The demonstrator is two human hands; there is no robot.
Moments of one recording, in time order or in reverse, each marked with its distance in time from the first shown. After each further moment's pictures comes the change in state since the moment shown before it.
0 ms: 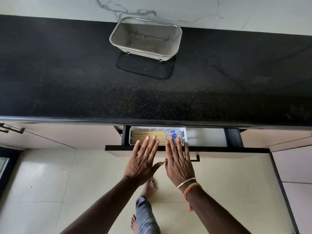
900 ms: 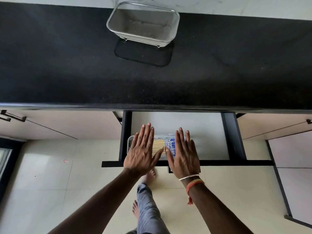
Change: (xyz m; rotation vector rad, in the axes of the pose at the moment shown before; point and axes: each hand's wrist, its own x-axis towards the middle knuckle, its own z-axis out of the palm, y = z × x) left_hand -0.025 0.020 -0.025 -0.209 -0.205 -0.163; right_hand -0.042 -0.005 -0.027 0.199 -0.064 0.260
